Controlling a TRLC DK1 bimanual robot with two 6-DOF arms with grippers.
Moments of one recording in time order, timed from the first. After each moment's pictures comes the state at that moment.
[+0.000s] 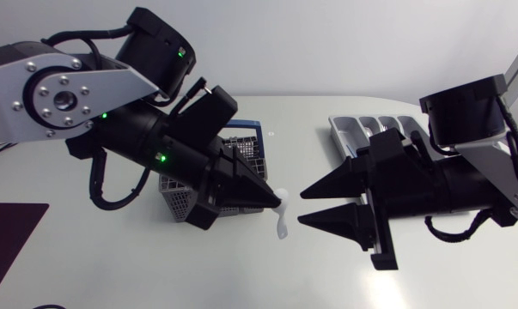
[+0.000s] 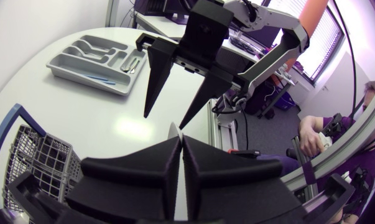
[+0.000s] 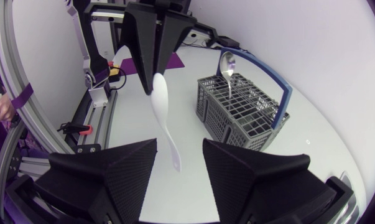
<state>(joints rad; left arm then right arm) -0.65 1.45 1.18 -0.67 0.82 0.40 0.41 1.09 0.73 -0.41 -0.79 -0.57</state>
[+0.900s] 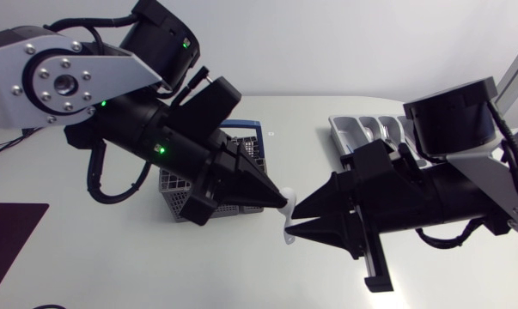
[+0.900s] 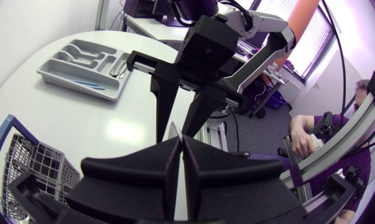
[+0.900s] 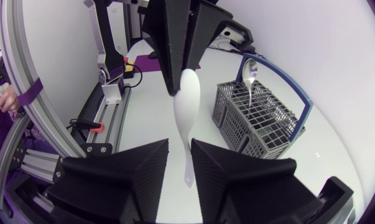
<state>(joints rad) -0.65 1.47 1.23 -0.73 0.88 0.42 0.52 1.08 0.73 -0.41 -0.77 -0.57</state>
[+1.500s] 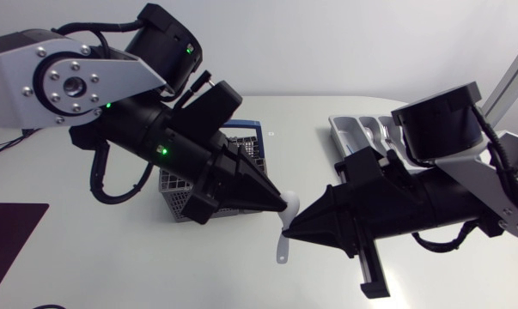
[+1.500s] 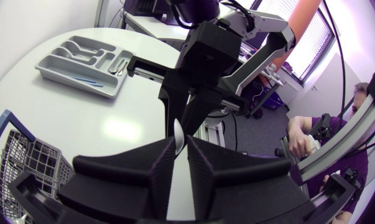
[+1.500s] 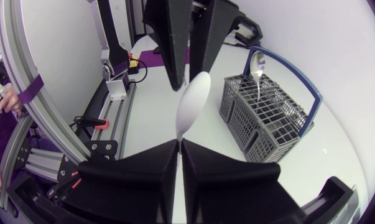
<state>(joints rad) -0.65 1.48 1.23 -0.74 0.89 0.42 0.54 1.10 0.73 -0.44 -0.76 -0.57</state>
